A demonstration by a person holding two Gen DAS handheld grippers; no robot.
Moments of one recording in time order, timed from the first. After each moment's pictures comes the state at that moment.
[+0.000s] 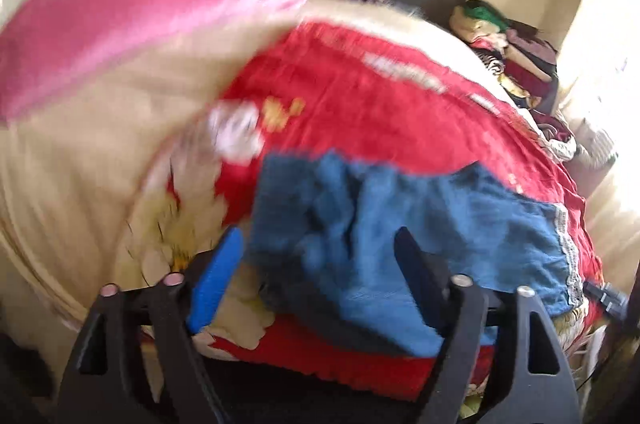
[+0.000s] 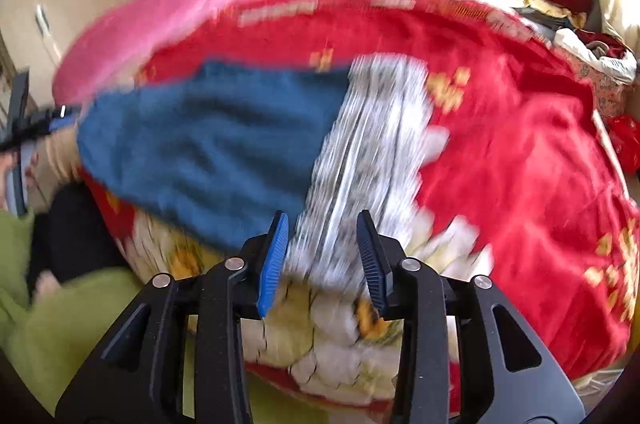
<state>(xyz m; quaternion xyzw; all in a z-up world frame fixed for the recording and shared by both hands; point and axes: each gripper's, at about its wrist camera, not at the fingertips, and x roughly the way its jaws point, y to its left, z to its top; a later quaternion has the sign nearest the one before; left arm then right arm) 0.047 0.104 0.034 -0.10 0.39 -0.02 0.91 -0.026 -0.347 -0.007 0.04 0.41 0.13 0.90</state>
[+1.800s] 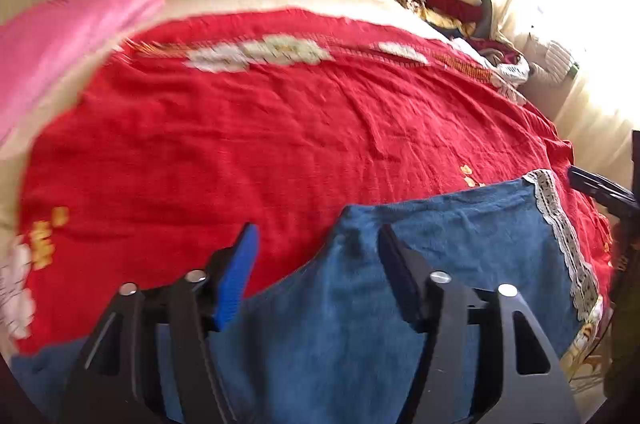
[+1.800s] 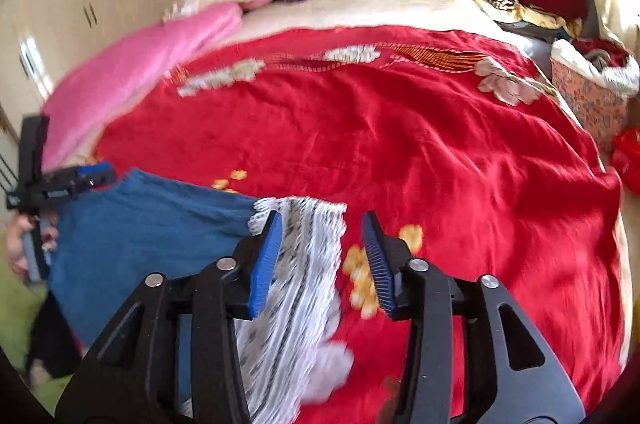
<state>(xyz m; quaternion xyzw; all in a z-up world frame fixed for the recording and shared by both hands) 0.197 -0.061 -0.005 0.00 0.42 -0.16 0.89 0.114 -0.411 -0.001 0.07 0.38 0.12 0.91</state>
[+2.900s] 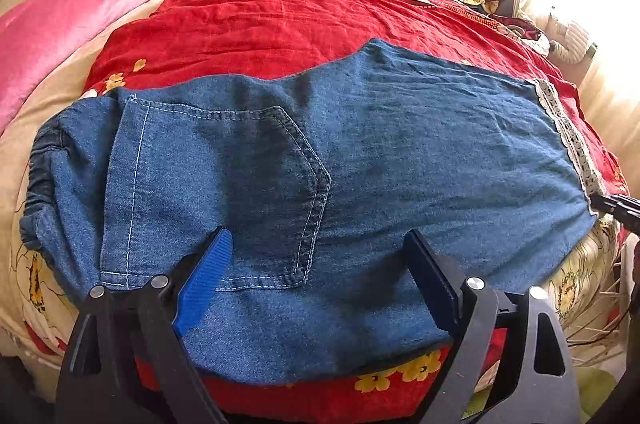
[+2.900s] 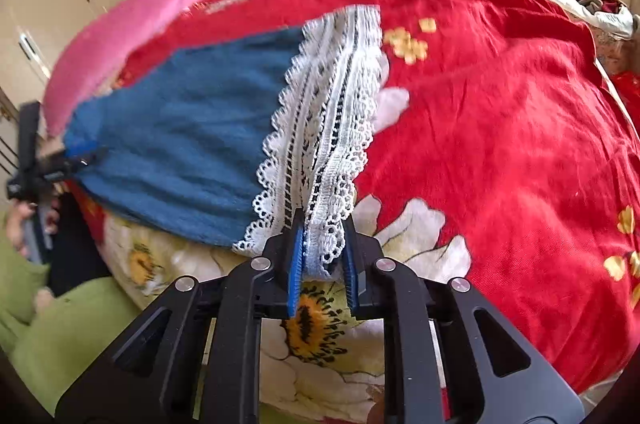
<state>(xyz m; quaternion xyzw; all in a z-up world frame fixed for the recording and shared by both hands) 0.073 -0.023 -0.045 0.01 0.46 -0.11 0.88 -0.006 -0.372 -0.057 0.07 0.47 0.12 0.87</state>
